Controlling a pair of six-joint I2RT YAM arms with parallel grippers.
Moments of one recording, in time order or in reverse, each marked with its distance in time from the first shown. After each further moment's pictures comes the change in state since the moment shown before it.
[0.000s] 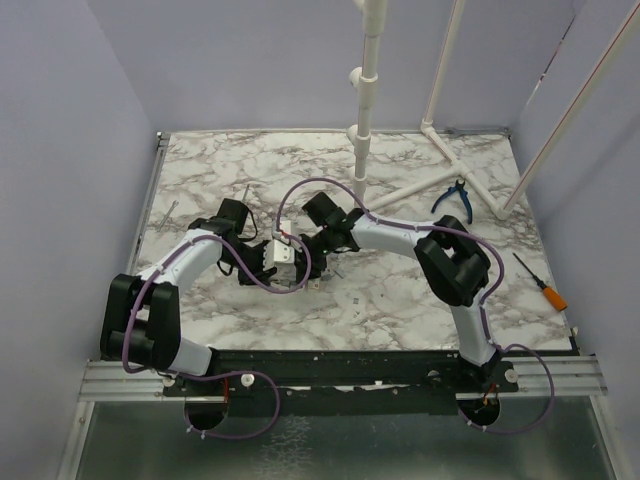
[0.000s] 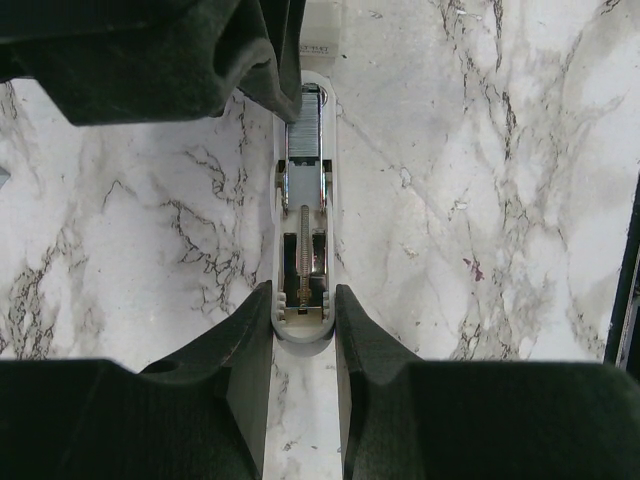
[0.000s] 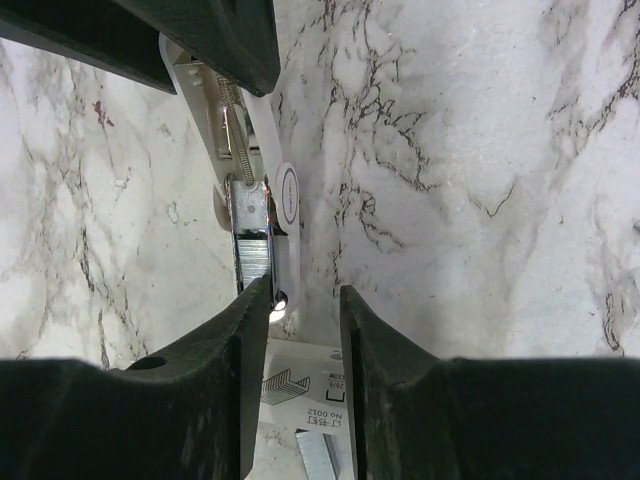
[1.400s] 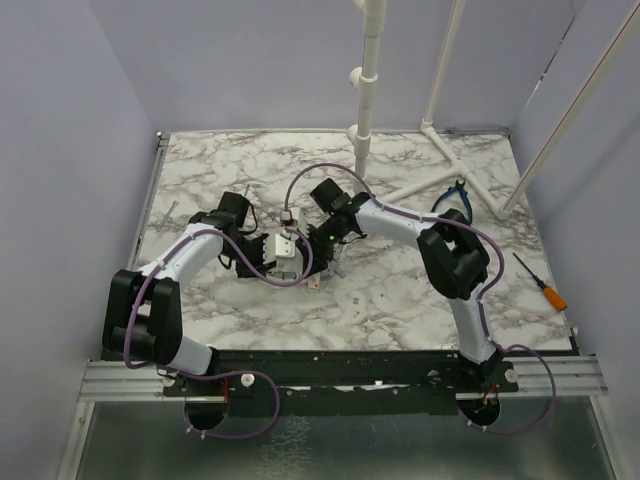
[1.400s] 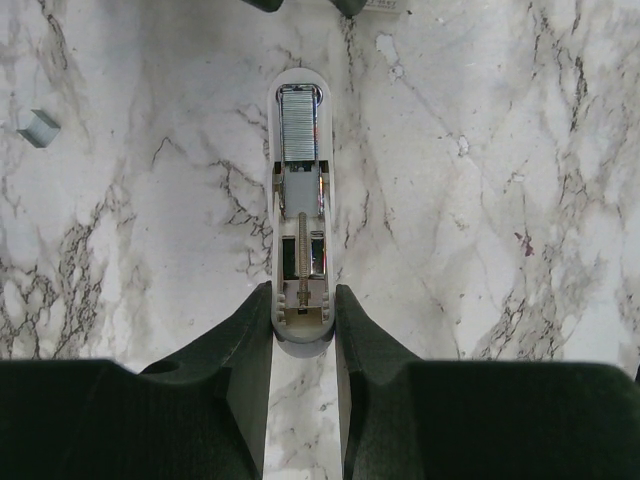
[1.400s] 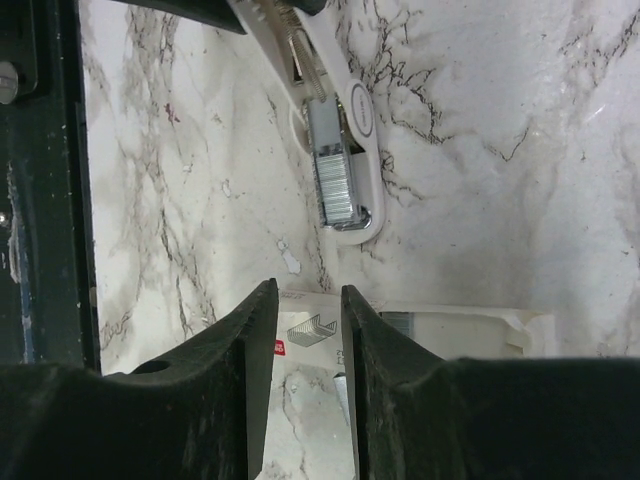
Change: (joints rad) left arm -0.006 0.027 0.050 -0.004 -0.082 -0.016; right arm -0.070 0.043 0.130 -0.205 -0.161 0.088
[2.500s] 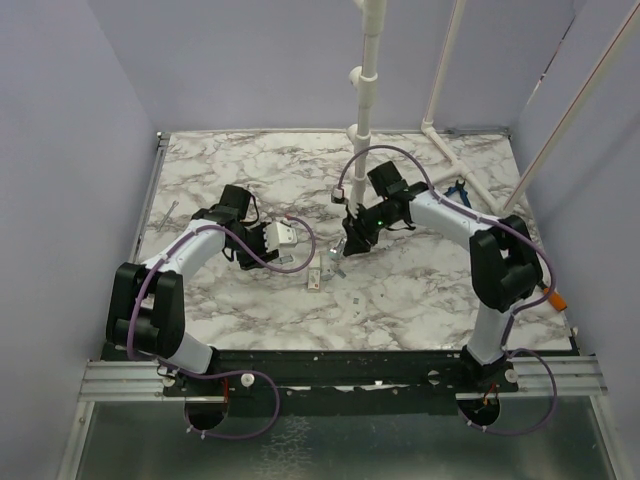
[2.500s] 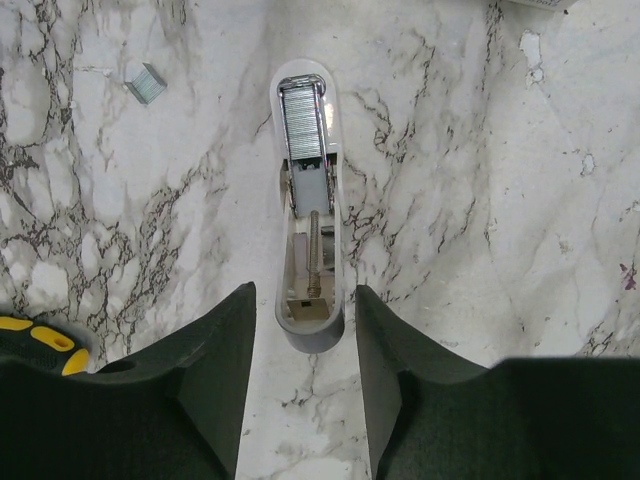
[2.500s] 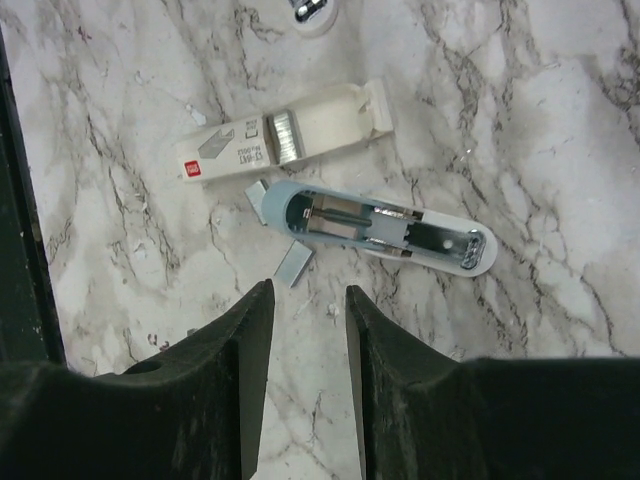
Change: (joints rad) left arm 0.000 0.043 0.033 0.141 -0.120 -0.131; right arm -0.238 -0.267 -0.221 -0.002 0.039 -0.095
